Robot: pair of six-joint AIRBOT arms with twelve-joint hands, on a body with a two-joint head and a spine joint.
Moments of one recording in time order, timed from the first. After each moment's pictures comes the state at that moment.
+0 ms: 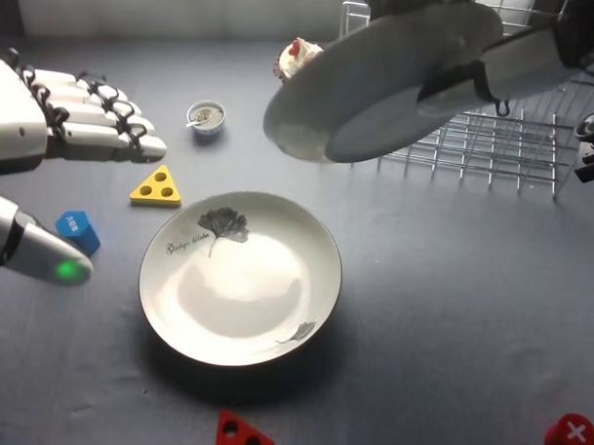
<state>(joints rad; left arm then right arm) 0.51 -0.79 1.31 1.13 -0.70 0.00 -0.07 -0.93 1.01 -0.34 0.25 -0.18</state>
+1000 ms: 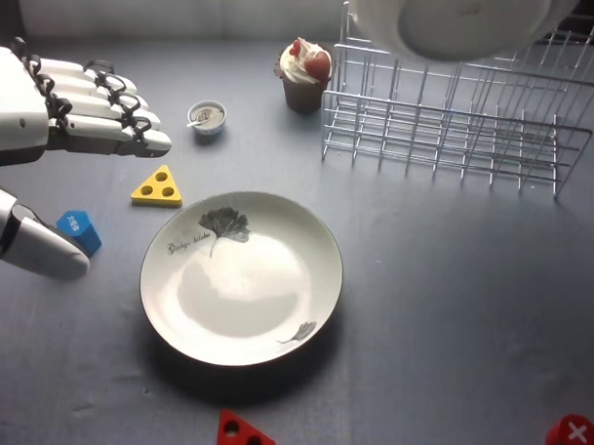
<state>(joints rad) 0.49 -0.82 1.36 1.17 -0.78 0.00 0.02 -0.95 1.24 -0.24 0.13 0.00</state>
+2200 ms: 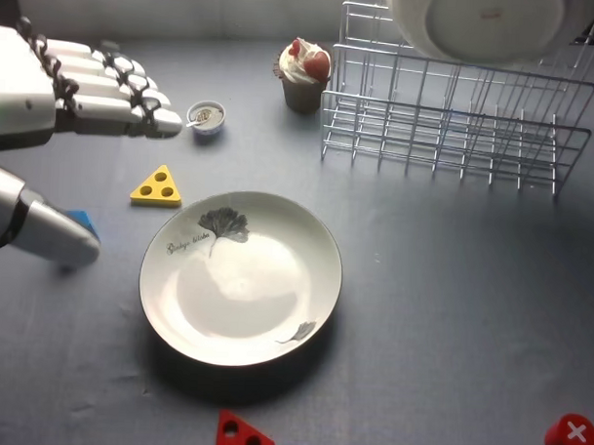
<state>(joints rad) 0.47 -0.82 1.35 1.15 -0.80 0.00 -0.02 -1.07 1.43 -0.09 0.05 -0.02</state>
